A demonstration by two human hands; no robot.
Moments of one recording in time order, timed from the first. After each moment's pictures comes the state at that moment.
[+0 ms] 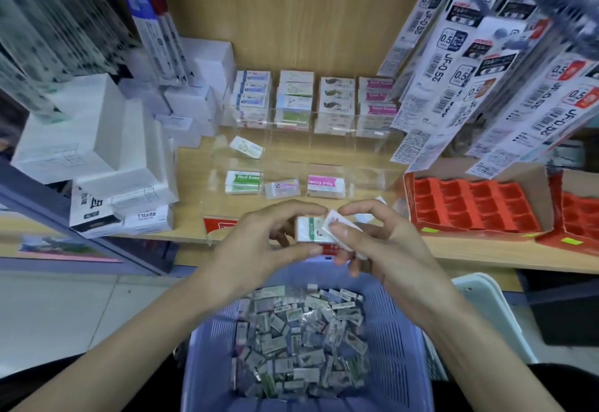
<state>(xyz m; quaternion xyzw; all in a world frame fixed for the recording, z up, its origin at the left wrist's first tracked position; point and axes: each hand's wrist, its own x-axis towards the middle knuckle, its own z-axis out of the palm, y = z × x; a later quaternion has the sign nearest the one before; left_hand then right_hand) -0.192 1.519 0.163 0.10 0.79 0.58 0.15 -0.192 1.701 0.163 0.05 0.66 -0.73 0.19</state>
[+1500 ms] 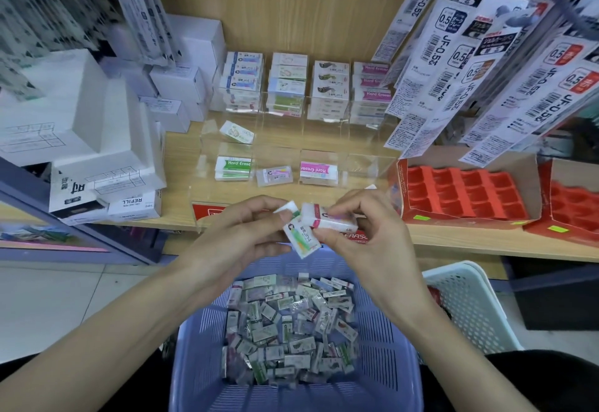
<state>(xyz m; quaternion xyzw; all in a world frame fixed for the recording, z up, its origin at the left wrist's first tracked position) -0.188 1.515 0.148 -0.11 0.60 0.76 0.23 -0.182 1.692 0.145 -0.05 0.82 -0.57 -0.02</state>
